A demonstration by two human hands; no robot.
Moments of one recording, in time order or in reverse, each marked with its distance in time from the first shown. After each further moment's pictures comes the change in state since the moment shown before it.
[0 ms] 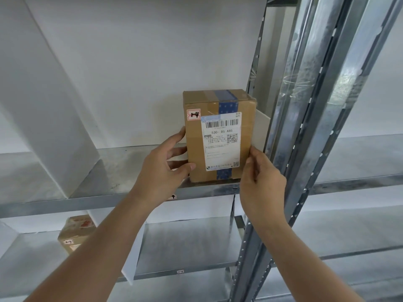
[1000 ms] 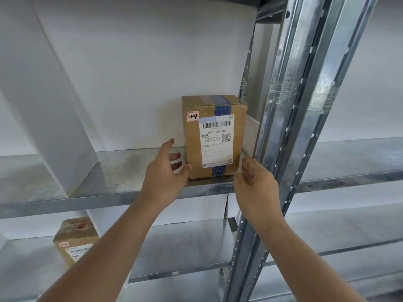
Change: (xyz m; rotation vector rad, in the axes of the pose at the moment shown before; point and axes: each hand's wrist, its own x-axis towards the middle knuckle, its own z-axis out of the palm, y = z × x) left_hand -0.010 0.004 0.014 0.160 0.126 -0.020; right_hand -0.015 -0.010 -0.017 -0.003 -0.173 0.070
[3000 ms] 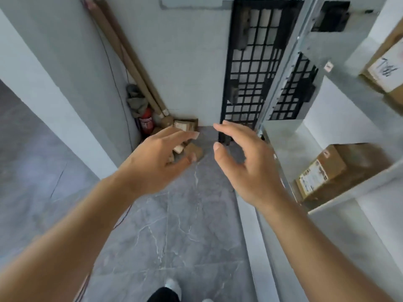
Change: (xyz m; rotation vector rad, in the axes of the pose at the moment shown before) left_hand -0.408 -0.426 -0.965 0.785 0.694 -0.807; right_hand -0.534 -0.454 0.984 0.519 -1.586 -0.946
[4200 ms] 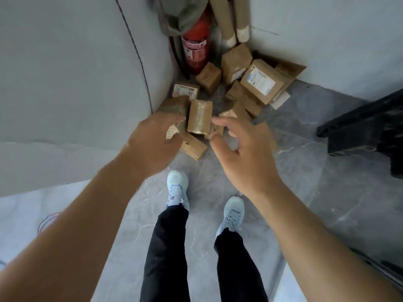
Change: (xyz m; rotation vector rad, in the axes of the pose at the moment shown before) left_hand 0.388 -0.699 0.220 -0.102 -0.067 -0.947; right_hand 0.495 0.496 0.564 0.148 -0.620 0.360
